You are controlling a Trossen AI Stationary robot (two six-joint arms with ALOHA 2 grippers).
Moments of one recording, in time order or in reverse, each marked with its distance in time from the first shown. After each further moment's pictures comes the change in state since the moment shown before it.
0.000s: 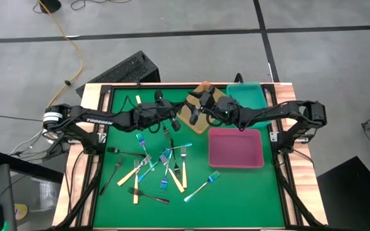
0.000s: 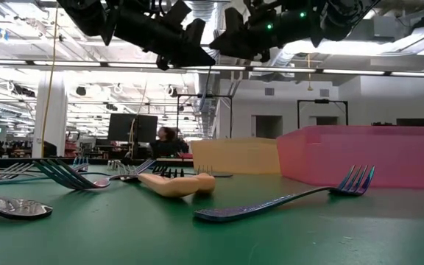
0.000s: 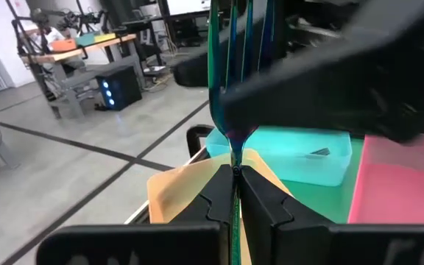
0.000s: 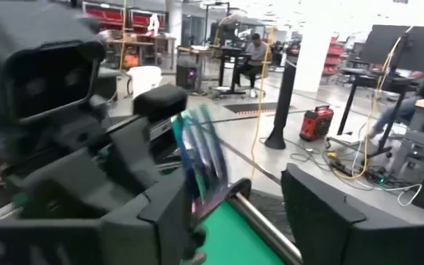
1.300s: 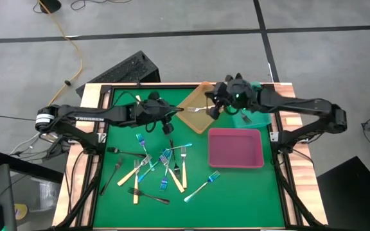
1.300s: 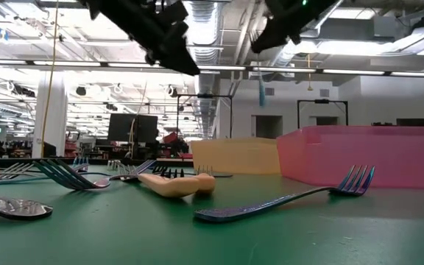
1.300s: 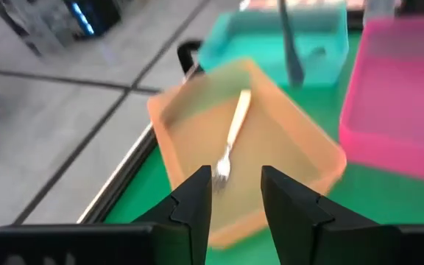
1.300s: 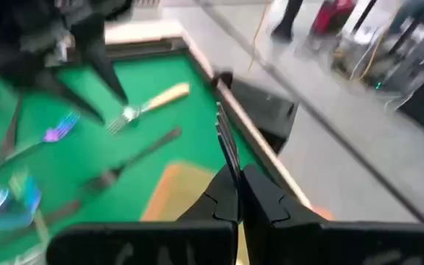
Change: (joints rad) left arm -0.005 -0.109 0.161 -0.674 0.025 -0.027; right arm -0.090 -0.276 0.247 -1.029 -0.099 0.035
